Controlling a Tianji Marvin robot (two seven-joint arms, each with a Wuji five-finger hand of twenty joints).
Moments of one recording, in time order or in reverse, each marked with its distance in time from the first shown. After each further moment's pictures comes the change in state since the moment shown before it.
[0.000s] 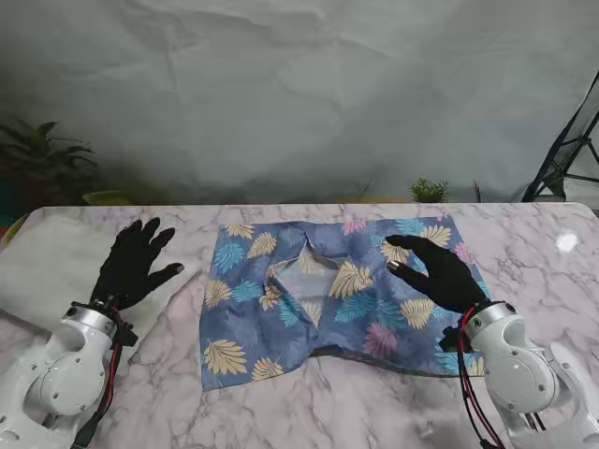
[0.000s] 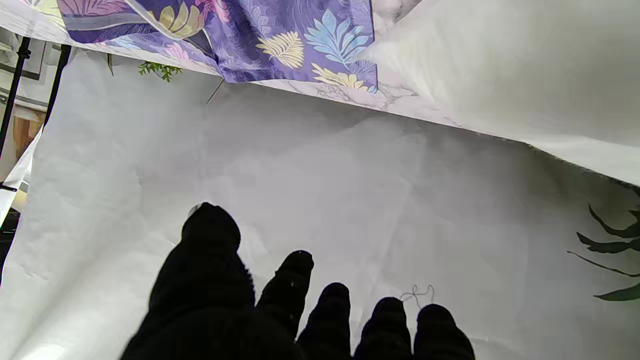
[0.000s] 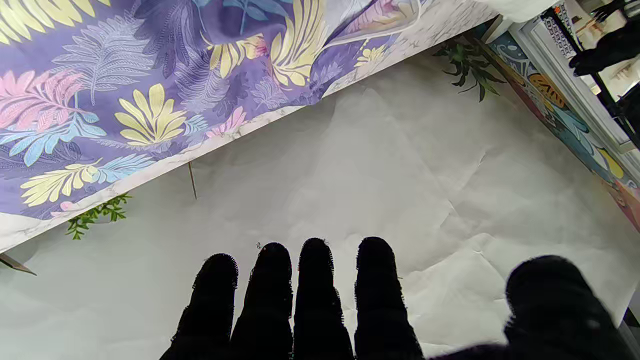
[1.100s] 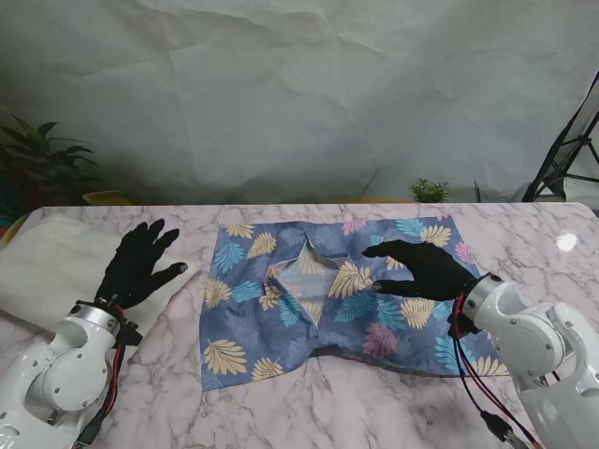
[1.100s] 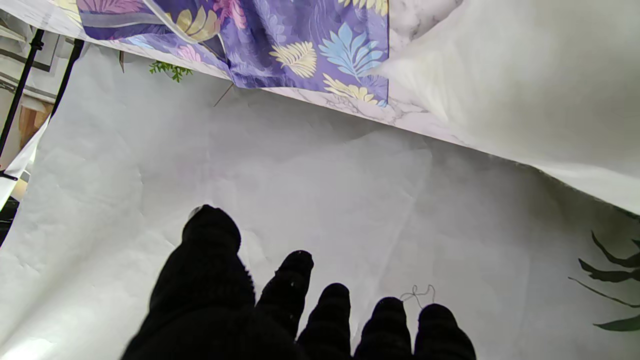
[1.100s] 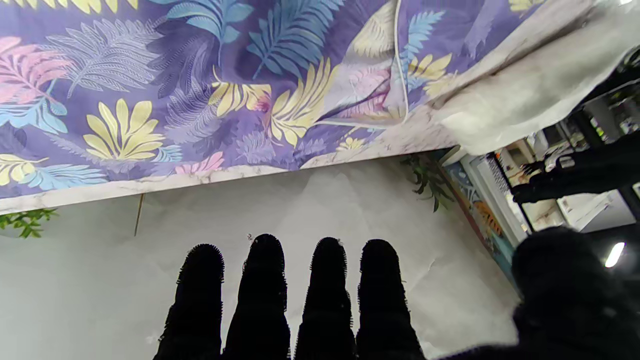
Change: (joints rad) left arm -0.017 0.003 0.017 0.008 -0.065 0.011 -0.038; right arm 0.173 0.063 -0.032 0.092 -0.102 -0.196 0.285; left_hand 0.000 0.012 0.000 0.000 0.000 -0.001 0.000 0.000 0.001 0.001 -0.010 0.000 0.000 0.000 0.000 0.001 0.000 0.010 0.000 0.012; right_hand 0.021 -0.150 0.109 0.000 -0.031 -0.029 0.023 0.027 -0.005 -0.113 0.024 0.012 0.058 0.064 0.002 0.000 0.025 0.130 0.070 0.050
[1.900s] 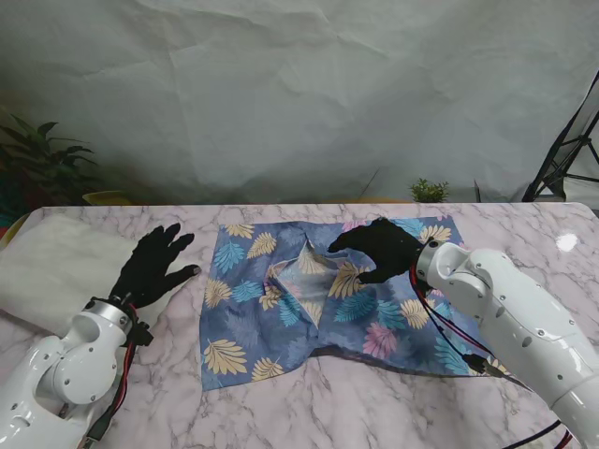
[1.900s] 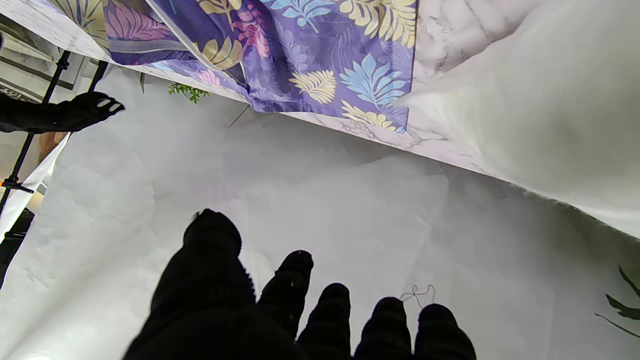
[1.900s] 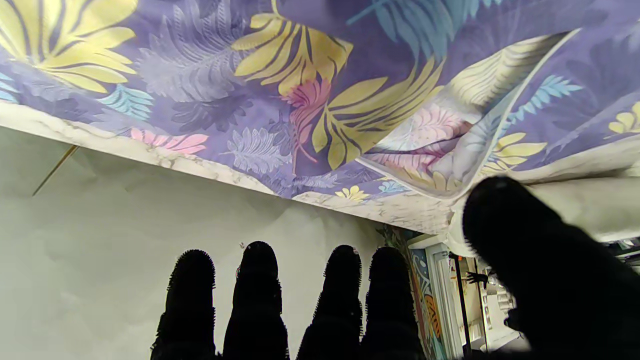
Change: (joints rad) left arm -0.038 0.006 0.049 0.018 -0.026 0.008 -0.054; right arm 0.534 0.022 -0.531 0.527 -0.268 -0.164 -0.290; left_hand 0.000 0.024 -0.002 0.000 0.000 -0.001 0.000 0.000 0.000 0.000 0.000 0.000 0.000 0.000 0.000 0.000 0.000 0.000 0.000 0.002; right_hand -0.011 -0.348 0.692 -0.059 -0.094 -0.073 0.101 -0.017 -0.064 -0.125 0.025 0.002 -0.032 0.052 -0.027 -0.044 -0.061 0.075 0.049 -0.017
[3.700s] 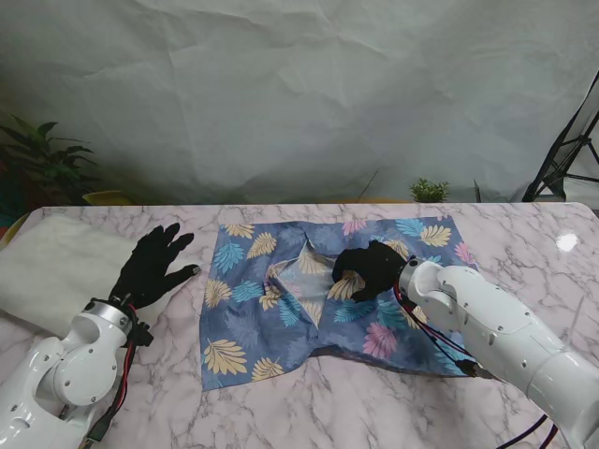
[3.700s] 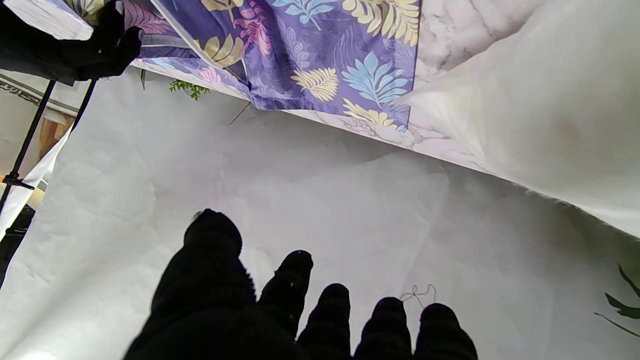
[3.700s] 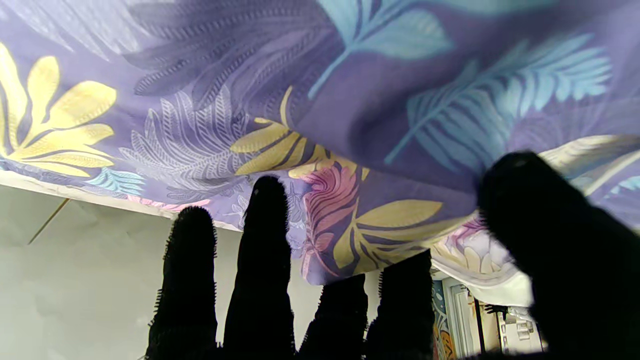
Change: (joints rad) left arm 0.005 -0.001 0.001 -0.003 -0.003 0.000 0.009; right arm 0.144 -0.052 -0.320 0.278 0.017 0.106 -0.231; left_hand 0.003 0.000 0.000 0.000 0.000 -0.004 0.000 0.000 -0.001 -0.002 0.000 0.000 0.000 0.000 0.000 0.000 -0.001 0.014 0.000 0.023; right_hand 0.017 -0.143 0.008 -0.033 0.175 -0.189 0.385 0.244 0.087 -0.050 0.263 0.110 0.396 -0.049 0.200 0.117 0.263 0.047 0.187 0.099
